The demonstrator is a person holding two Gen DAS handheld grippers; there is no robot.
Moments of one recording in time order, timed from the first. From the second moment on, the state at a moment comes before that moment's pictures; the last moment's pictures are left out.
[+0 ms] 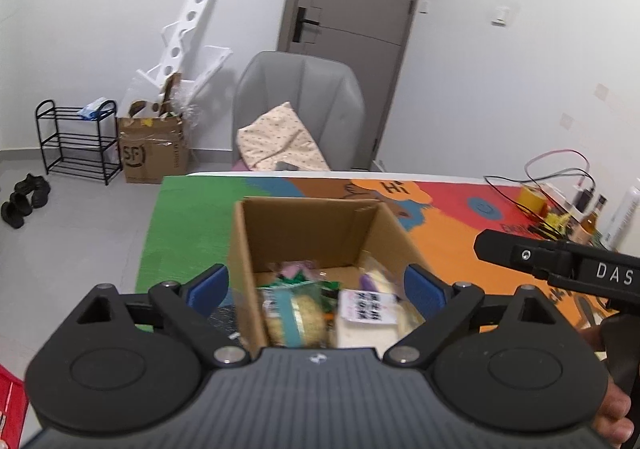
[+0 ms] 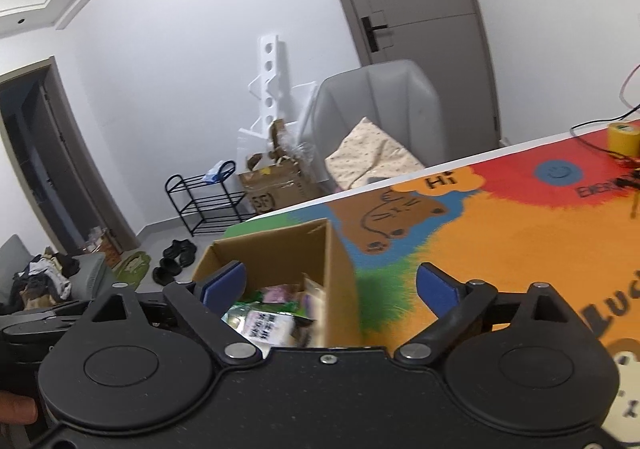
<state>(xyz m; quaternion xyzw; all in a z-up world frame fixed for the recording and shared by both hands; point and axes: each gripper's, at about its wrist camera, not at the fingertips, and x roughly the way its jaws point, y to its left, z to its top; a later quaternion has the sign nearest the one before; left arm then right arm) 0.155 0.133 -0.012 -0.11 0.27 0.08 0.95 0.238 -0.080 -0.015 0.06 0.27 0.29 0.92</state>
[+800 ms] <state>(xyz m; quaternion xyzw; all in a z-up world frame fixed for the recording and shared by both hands) 0.112 0.077 0.009 -0.08 0.28 0.05 0.96 0.176 -0.172 0.015 0.07 0.25 0.26 0.93</state>
